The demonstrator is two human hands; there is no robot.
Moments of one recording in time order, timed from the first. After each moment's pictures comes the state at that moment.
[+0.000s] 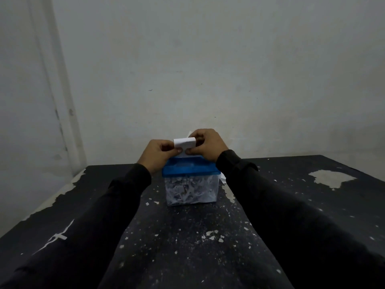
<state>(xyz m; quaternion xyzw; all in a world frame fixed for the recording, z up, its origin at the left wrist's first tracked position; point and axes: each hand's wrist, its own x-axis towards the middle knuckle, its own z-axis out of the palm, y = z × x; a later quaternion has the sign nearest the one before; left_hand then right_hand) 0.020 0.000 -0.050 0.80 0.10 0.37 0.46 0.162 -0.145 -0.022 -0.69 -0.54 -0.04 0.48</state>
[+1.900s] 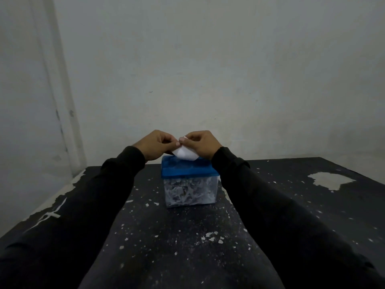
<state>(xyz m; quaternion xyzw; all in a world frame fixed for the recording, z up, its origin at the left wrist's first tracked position) 0.004 -0.002 0.001 0.88 0.10 0.22 0.41 0.149 -0.131 -0.015 -0.67 -0.49 0.08 0.56</state>
